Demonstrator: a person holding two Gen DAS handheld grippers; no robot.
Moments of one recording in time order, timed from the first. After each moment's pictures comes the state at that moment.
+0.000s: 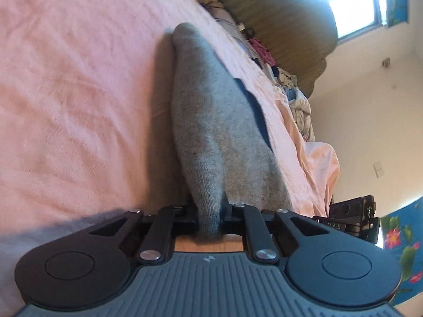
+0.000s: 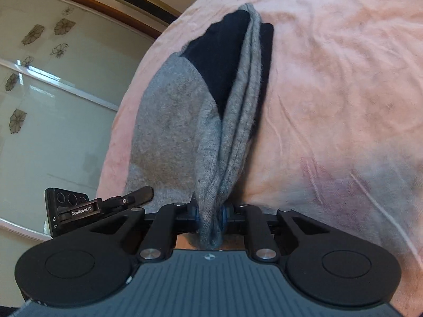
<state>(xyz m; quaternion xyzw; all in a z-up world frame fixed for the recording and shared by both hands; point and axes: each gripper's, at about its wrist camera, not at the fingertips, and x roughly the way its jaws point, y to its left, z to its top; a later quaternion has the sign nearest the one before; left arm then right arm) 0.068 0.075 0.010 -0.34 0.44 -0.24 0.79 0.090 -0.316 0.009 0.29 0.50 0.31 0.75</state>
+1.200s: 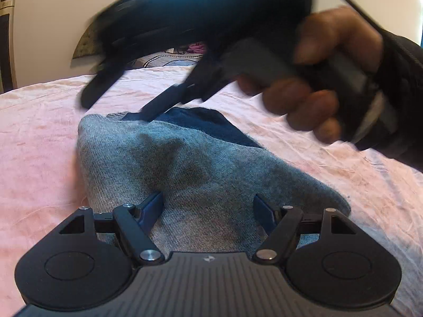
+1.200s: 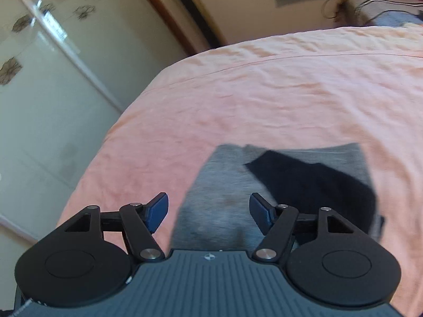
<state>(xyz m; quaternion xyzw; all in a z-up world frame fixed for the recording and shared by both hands) 0.049 -0.035 0.035 0.03 0.32 -0.28 0.91 0.179 -0.154 0.086 0.12 0.47 0.34 0.81</state>
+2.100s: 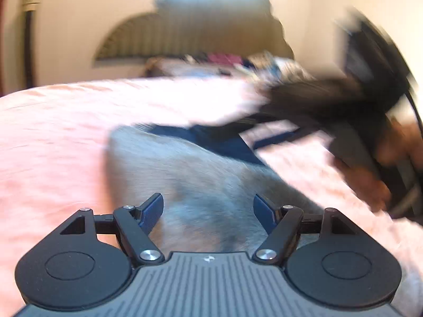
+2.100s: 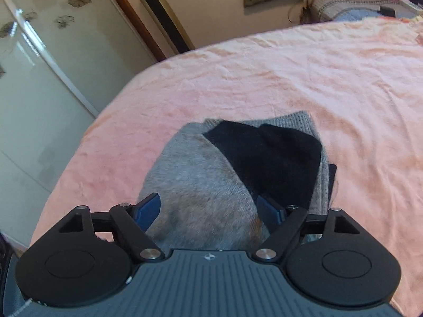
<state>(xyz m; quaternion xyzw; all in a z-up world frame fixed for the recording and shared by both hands) 0.017 -0.006 0.068 -0.02 0.30 -0.22 0.93 0.093 -0.239 0.091 0.14 0.40 0.27 0.87</state>
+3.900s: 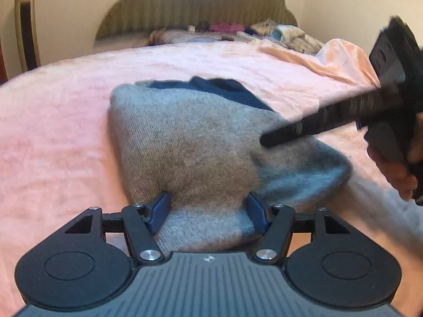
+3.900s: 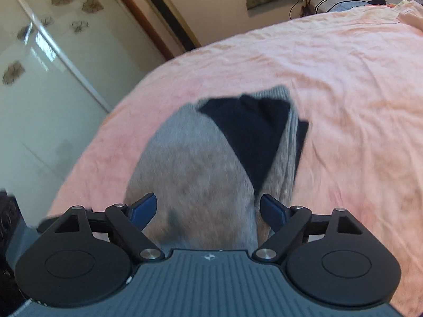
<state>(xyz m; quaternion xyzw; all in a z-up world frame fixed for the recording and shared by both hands) -0.015 -0.018 0.037 0.06 0.34 -0.22 0.91 0.037 -0.260 0.037 0.11 0.40 0.28 0.86</state>
